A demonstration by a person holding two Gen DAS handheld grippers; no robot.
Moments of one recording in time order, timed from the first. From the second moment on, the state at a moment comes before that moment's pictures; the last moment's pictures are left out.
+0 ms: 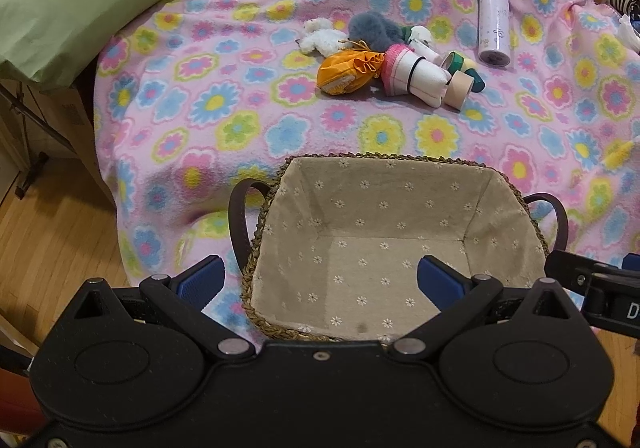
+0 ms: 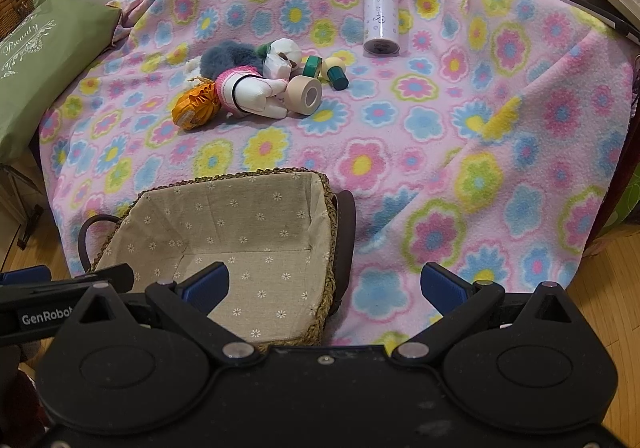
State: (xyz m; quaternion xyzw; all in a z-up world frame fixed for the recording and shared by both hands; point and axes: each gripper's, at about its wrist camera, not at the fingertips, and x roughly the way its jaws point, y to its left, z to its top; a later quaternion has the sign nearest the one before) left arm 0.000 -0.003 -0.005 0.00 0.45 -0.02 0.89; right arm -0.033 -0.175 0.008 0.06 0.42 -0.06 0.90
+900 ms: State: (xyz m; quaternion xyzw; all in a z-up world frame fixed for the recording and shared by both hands) left arm 0.067 0.024 0.009 -0.01 0.42 -0.01 0.91; right arm 0.005 -0.185 0.016 0.08 0.40 -0.02 0.91
